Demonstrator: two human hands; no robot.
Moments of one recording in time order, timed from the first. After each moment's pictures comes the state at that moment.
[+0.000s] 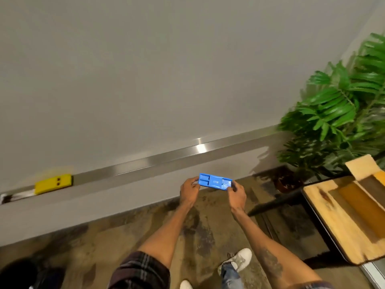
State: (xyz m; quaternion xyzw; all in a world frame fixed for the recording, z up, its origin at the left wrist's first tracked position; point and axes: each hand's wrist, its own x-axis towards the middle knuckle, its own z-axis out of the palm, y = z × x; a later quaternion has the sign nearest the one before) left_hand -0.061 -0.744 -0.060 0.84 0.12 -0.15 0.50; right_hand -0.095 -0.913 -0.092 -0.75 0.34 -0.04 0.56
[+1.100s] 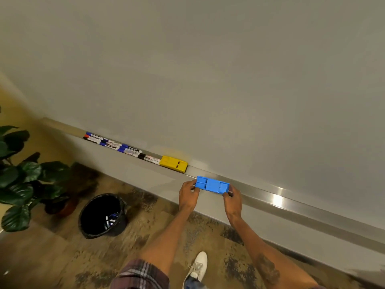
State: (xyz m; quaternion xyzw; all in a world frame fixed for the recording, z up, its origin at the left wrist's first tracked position) left_hand -0.054 -0.347 -0.054 0.76 0.37 0.09 0.53; right_hand 0.011 -0.496 -0.080 -0.81 0.02 0.11 0.57
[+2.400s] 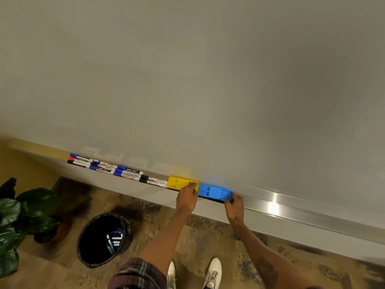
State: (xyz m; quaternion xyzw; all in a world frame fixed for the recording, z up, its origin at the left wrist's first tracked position) left_hand 0.028 -0.199 -0.074 0.90 0.27 -0.05 0.35; right_hand 0.071 -0.381 -0.120 -0.88 0.07 0.15 0.45
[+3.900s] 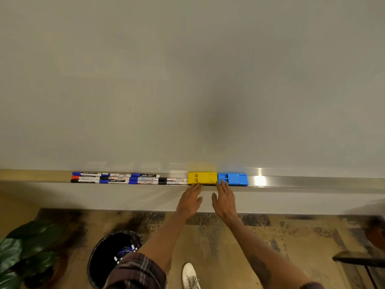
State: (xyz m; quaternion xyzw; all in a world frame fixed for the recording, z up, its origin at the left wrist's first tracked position) left_hand -0.048 -0.077 -0.084 0.95 -0.01 -0.11 0.29; right_hand -0.034 -0.237 -0.083 -0.97 -0.04 0.08 0.23
